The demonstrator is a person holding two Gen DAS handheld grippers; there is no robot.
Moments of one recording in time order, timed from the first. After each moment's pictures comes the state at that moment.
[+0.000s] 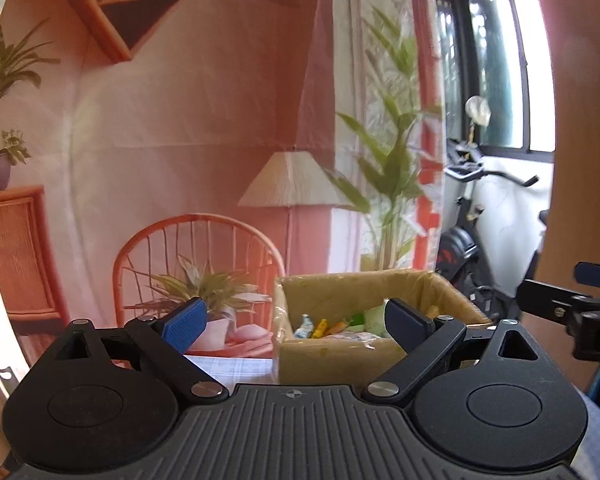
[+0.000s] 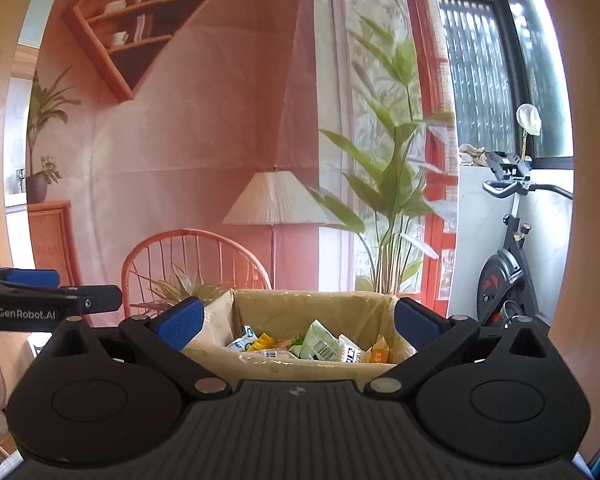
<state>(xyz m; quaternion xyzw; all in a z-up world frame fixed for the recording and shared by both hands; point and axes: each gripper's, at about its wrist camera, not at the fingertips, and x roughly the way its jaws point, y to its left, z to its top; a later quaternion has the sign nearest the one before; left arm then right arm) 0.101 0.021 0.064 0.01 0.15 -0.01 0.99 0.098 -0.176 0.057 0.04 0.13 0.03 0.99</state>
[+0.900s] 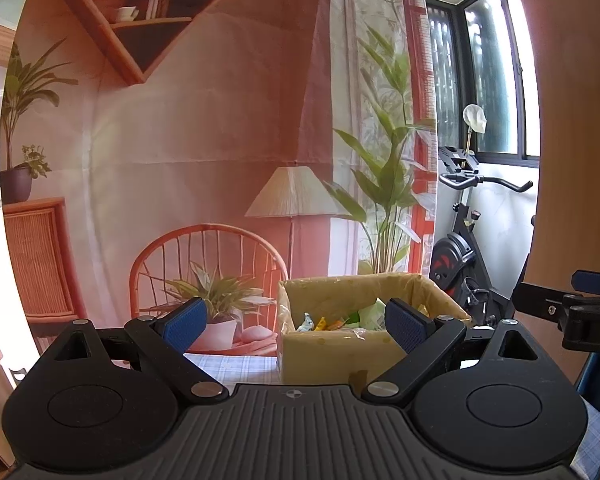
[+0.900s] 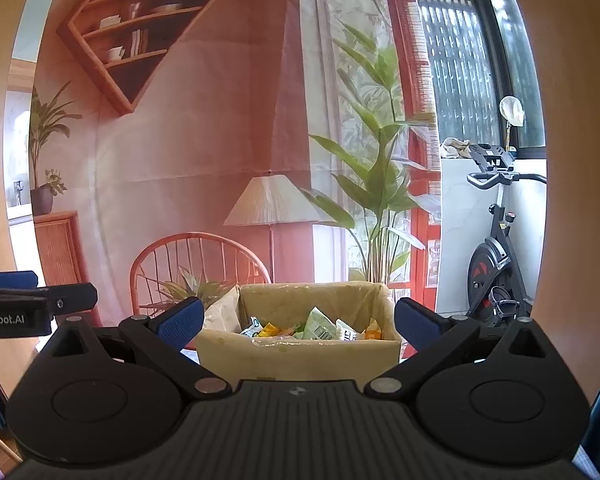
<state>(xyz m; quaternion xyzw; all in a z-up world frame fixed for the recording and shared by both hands) 0.050 0.017 0.081 0.02 0.14 0.01 0.99 0.050 -0.171 0.075 0.06 0.13 0.01 0.99</state>
